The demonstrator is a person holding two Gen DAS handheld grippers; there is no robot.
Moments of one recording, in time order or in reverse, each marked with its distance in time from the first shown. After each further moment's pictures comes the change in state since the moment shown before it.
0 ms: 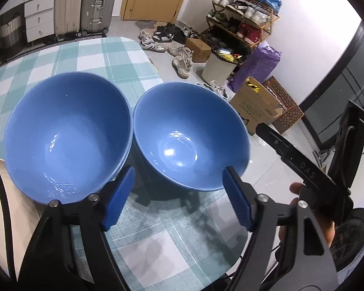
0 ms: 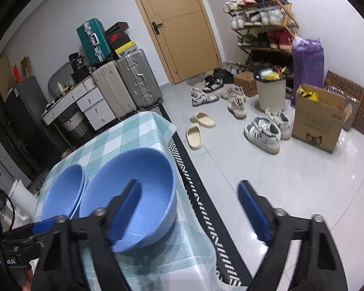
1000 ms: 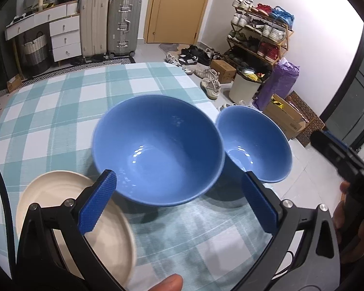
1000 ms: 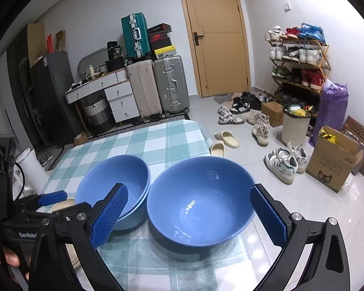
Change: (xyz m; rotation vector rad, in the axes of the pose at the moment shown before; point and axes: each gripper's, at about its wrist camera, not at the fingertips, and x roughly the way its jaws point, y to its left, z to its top) left arm -0.070 0.089 -0.011 0.029 -0.142 0.140; right arm -0.046 0.127 -0.018 -0.238 -0.091 0.057
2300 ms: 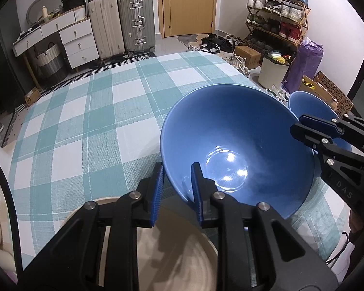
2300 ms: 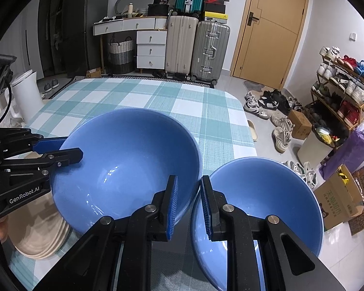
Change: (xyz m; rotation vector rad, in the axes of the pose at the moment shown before) left arm 0.055 0.088 0.020 0.090 0.050 0.175; right arm 0.133 0.103 -0.010 -0.379 0.210 0.012
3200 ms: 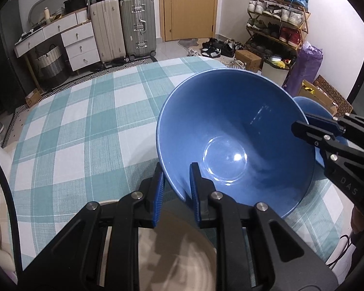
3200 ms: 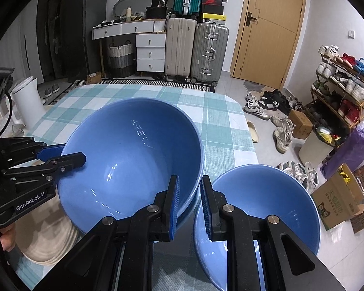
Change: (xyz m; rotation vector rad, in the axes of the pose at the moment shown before) left arm -0.008 -0.002 0.002 -0.003 -0.021 0.004; right arm -0.009 -0.001 0.009 0.018 -0.015 0.011
